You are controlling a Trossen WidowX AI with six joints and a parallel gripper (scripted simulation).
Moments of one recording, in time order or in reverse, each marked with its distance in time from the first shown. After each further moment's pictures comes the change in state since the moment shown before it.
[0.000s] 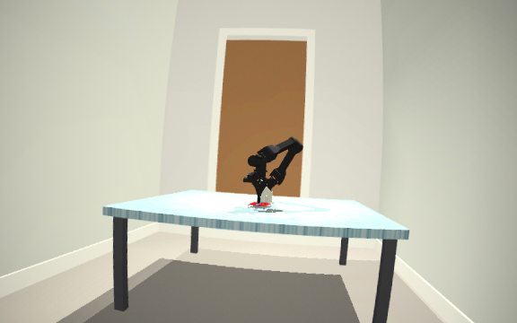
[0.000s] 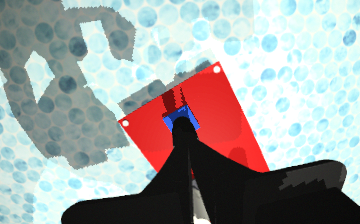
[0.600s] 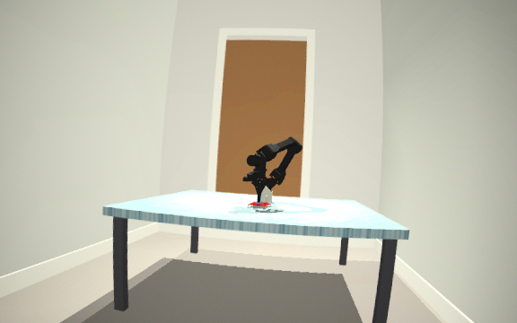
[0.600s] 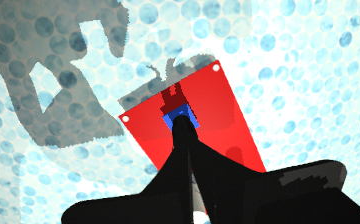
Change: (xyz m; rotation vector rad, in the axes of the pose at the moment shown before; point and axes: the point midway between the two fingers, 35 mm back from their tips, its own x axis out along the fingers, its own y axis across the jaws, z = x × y) arm -0.008 0.003 0.001 -0.027 0.029 -0.010
